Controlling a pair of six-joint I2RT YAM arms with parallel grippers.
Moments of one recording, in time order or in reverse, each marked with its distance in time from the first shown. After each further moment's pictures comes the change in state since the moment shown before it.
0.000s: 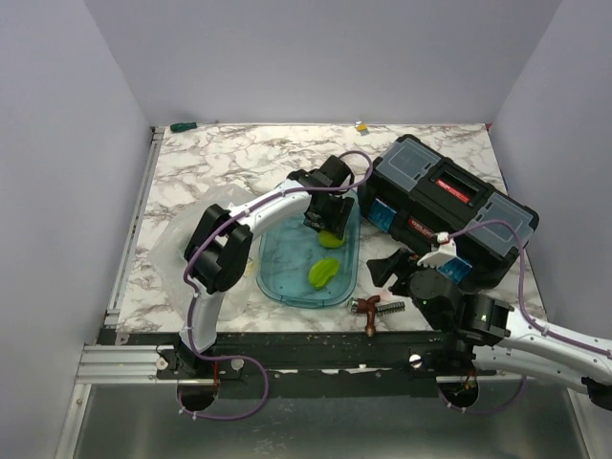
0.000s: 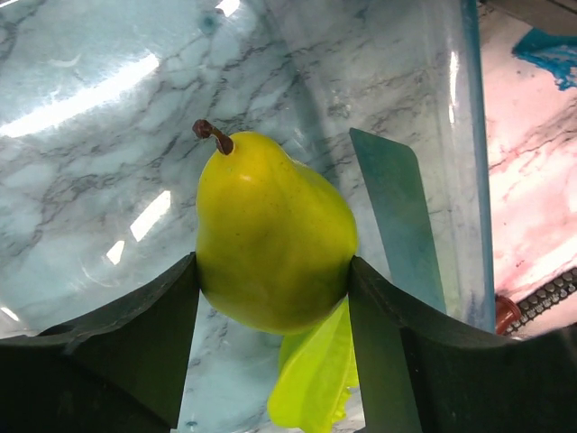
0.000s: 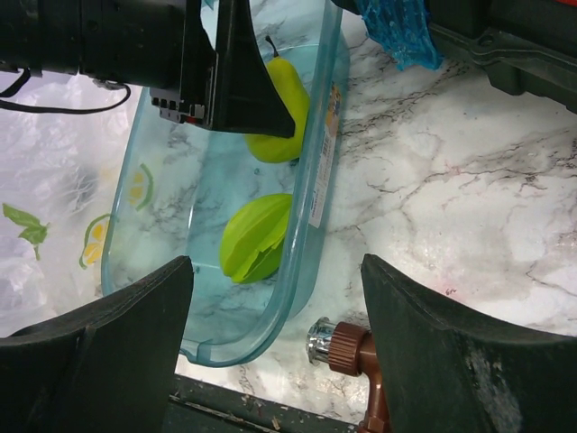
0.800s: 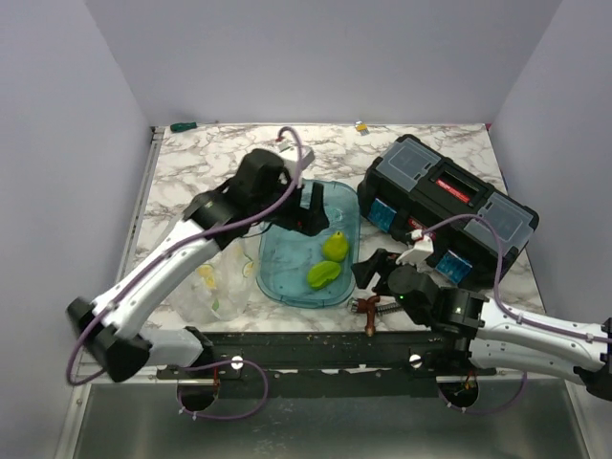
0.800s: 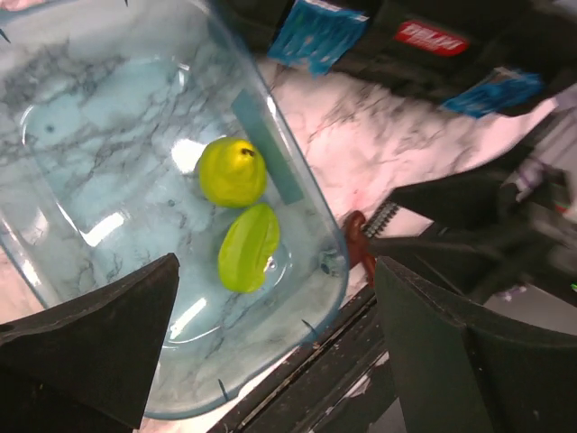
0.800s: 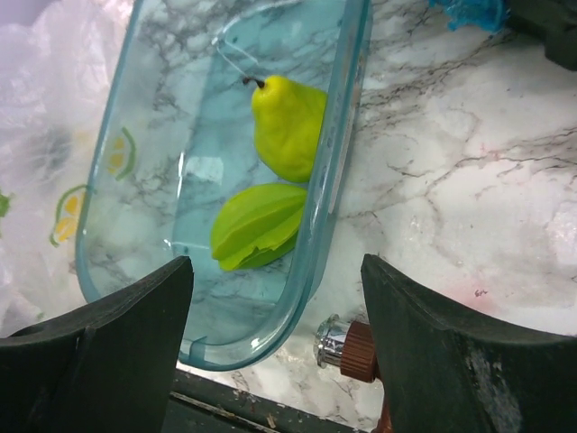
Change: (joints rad) left arm -0.002 -0.656 -0.229 0.027 0.070 -0.005; right arm 0.000 0.153 0.000 0.115 -0.056 -0.021
